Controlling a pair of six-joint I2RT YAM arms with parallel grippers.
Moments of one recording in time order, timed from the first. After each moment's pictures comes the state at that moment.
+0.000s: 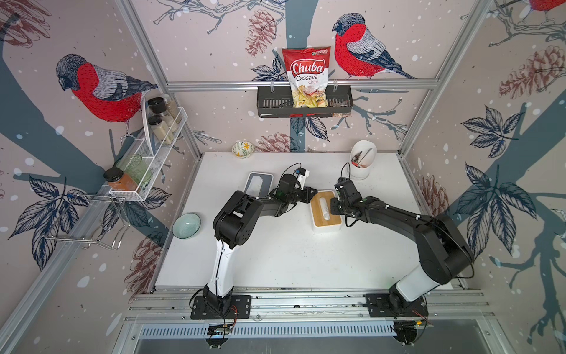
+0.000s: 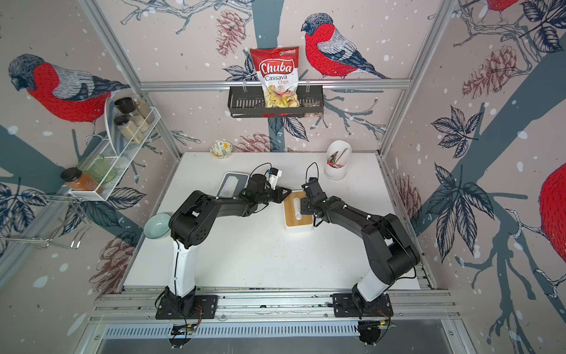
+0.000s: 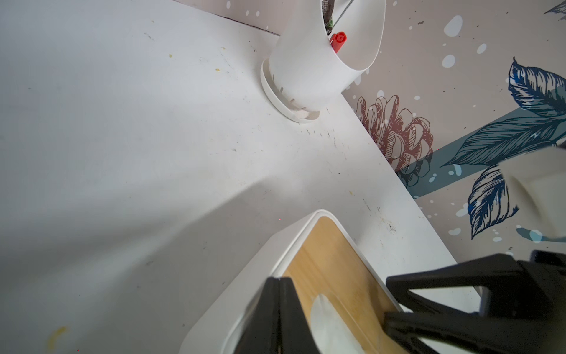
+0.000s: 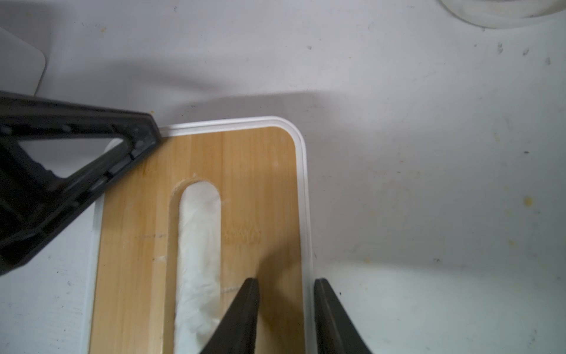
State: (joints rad) left arm -0.56 2.11 1.18 0.49 0.46 -0.46; right arm 0.56 1.64 0.96 -0.29 0.13 0.39
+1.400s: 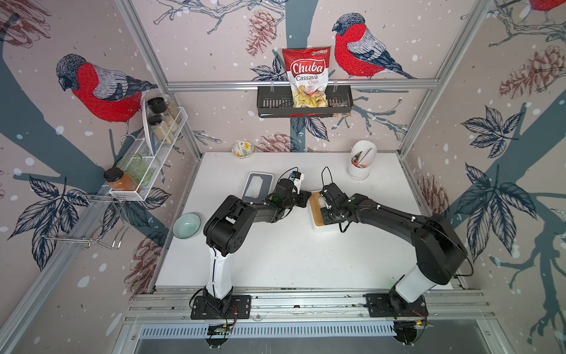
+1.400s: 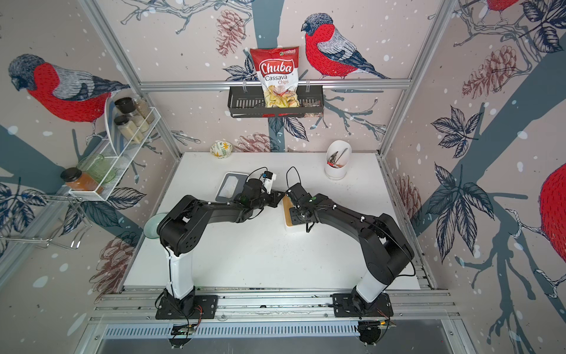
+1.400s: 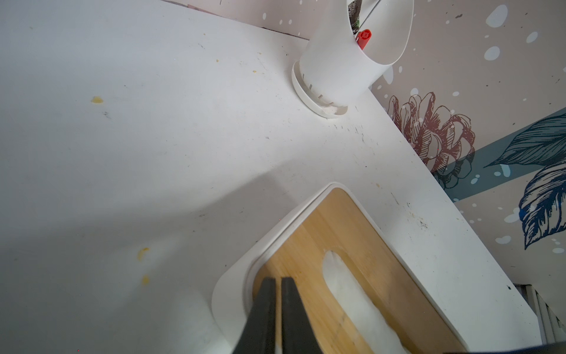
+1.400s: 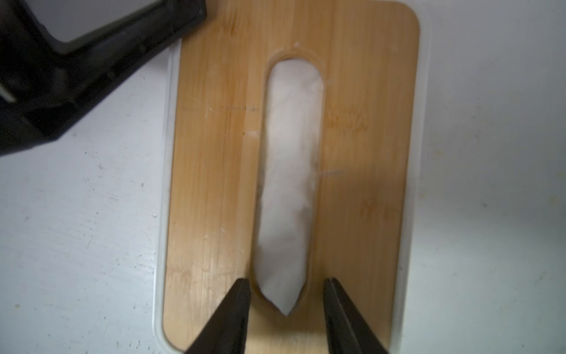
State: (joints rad) left arm -0.57 2.01 1.06 0.50 0.34 -0.42; right arm 0.72 1.65 1.09 -0.59 0.15 0.36
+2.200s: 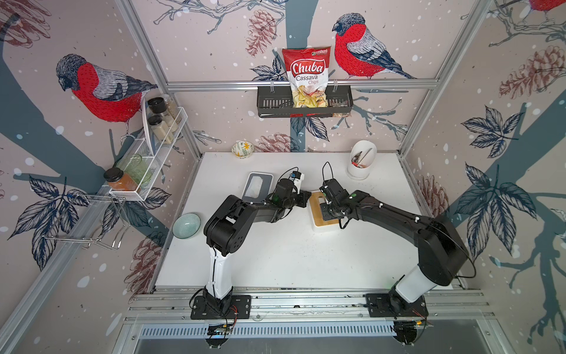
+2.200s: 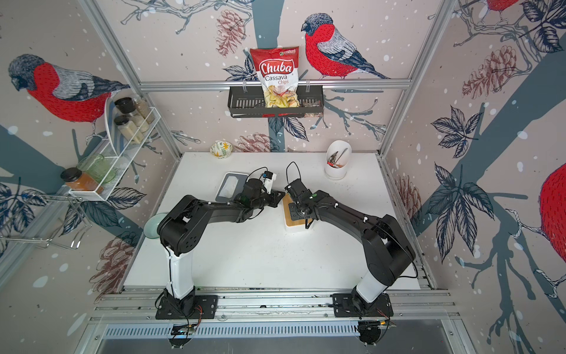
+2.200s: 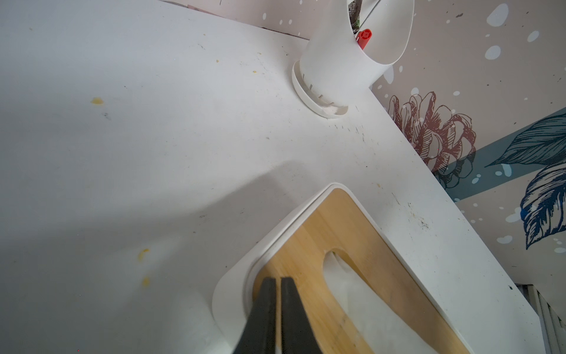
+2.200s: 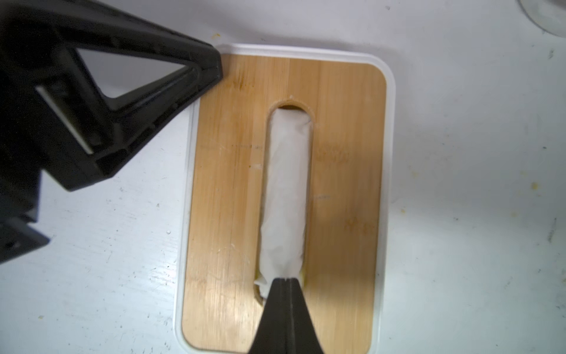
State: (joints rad) left arm -0.57 2.01 1.06 0.50 0.34 -0.41; right arm 0.72 1.61 1.14 -0.62 0.17 0.36
